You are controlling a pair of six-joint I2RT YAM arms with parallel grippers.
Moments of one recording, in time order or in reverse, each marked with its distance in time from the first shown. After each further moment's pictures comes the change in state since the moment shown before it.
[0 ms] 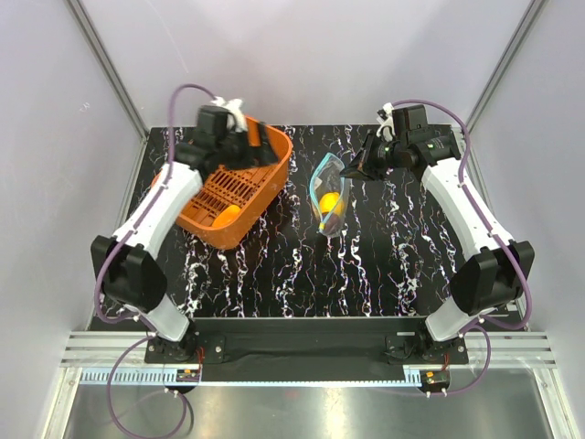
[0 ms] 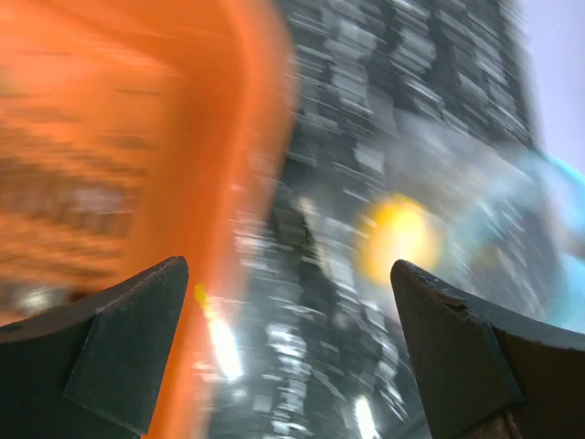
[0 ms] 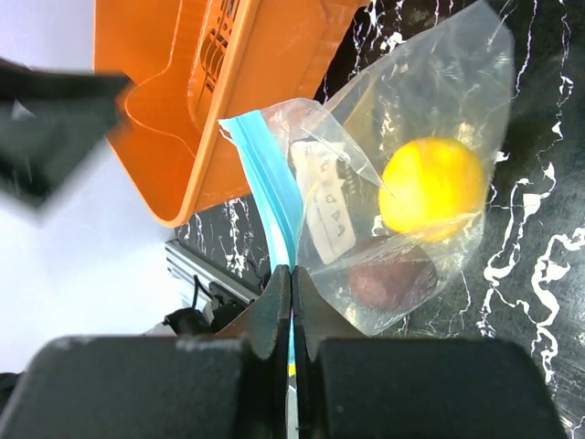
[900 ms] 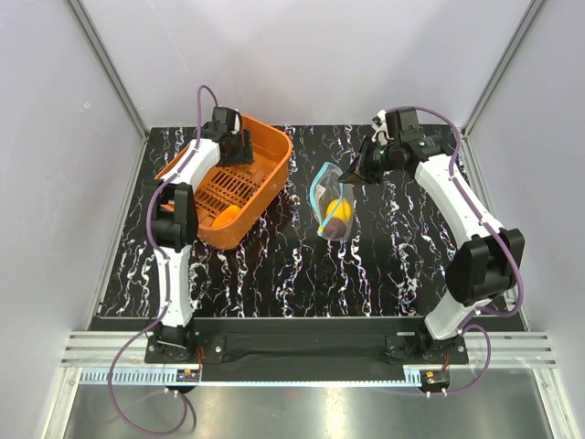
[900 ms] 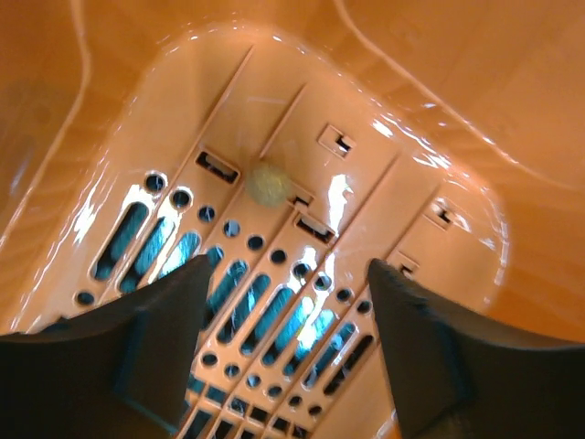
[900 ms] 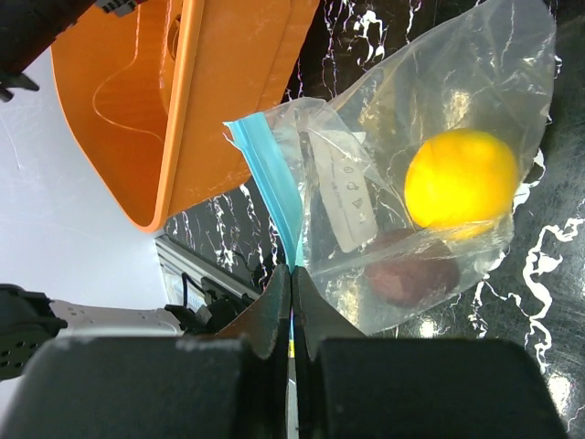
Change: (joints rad) left arm 0.169 0.591 0.357 -0.033 -0.286 0.142; right arm 0.000 0.068 -0.004 -0.019 0.000 -0.006
